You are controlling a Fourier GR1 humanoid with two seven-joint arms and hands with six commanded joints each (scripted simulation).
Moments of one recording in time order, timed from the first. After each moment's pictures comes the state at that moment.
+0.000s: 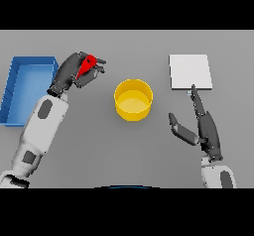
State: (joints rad) left arm -0.60 0.19 -0.16 -1.10 -0.31 -0.02 -0.03; right arm 0.12 -0.06 0.14 -1.72 0.25 -0.04 -0.11
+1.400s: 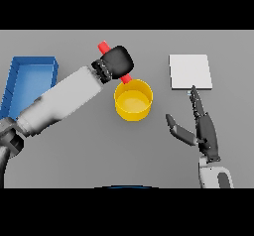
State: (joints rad) left arm -1.12 0.31 -0.90 -0.89 -1.07 -0.37 -0.09; right arm 0.13 -0.02 0.13 -1.73 0.23 -0.05 -0.10
